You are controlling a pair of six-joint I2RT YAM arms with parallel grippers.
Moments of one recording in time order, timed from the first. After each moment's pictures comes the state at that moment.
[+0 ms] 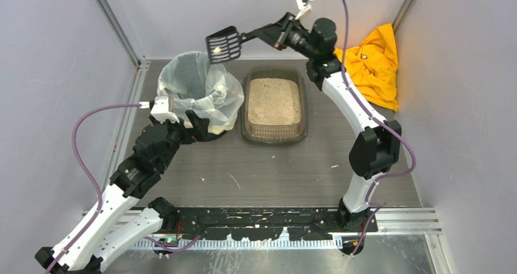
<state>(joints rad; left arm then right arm) -0.61 0.65 0.81 -0.37 -0.37 -0.42 0.33 1.77 1.69 0.32 -0.61 0.87</state>
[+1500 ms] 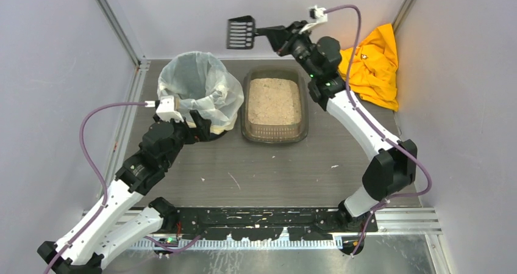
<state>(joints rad) -0.61 0.69 0.80 -0.37 -0.39 -0.42 0.49 1.60 1.55 0.36 -0.21 0.43</state>
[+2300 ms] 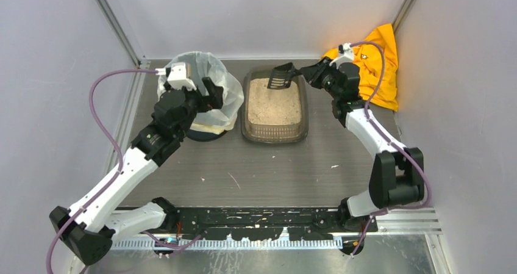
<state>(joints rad) -0.61 0.98 1.02 -0.18 -0.38 -0.39 0.15 1.42 1.04 0.32 -0.24 0.62</state>
